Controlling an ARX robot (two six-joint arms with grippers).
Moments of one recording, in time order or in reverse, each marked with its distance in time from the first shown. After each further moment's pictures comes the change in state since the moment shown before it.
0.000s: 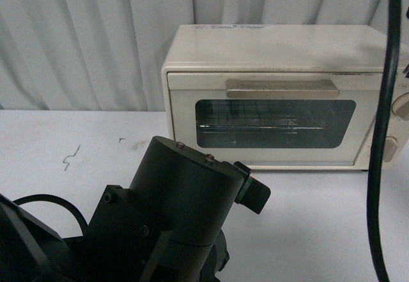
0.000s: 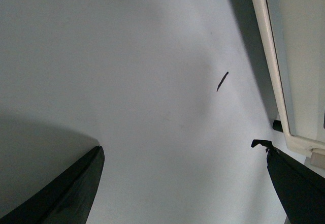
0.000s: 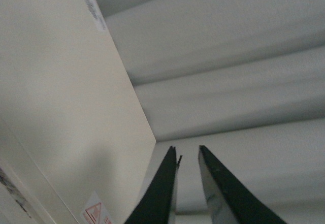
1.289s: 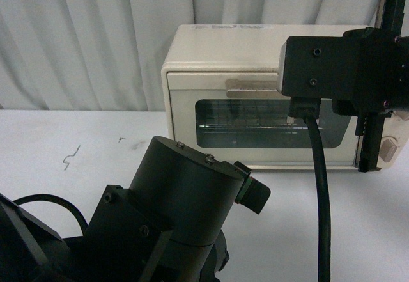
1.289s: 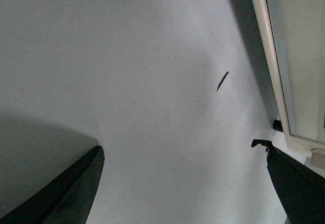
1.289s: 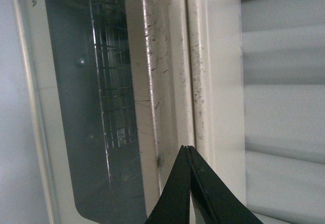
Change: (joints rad) left arm 0.000 0.000 0.000 0.000 -0.001 0.000; right arm 0.118 0.087 -0.014 -0.219 -0.142 -0.182
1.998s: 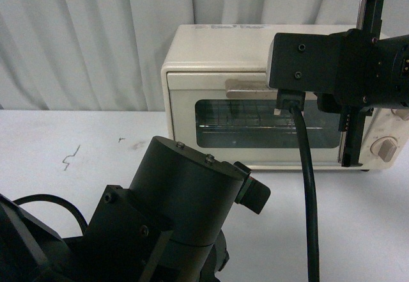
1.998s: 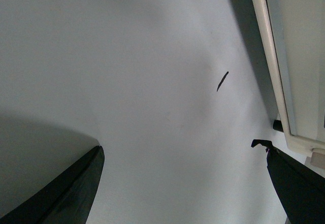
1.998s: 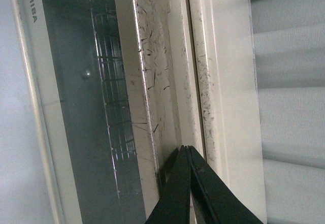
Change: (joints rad) left arm 0.000 0.000 0.000 0.000 0.000 0.000; right arm 0.005 0.063 0.071 -0.044 -0.024 0.053
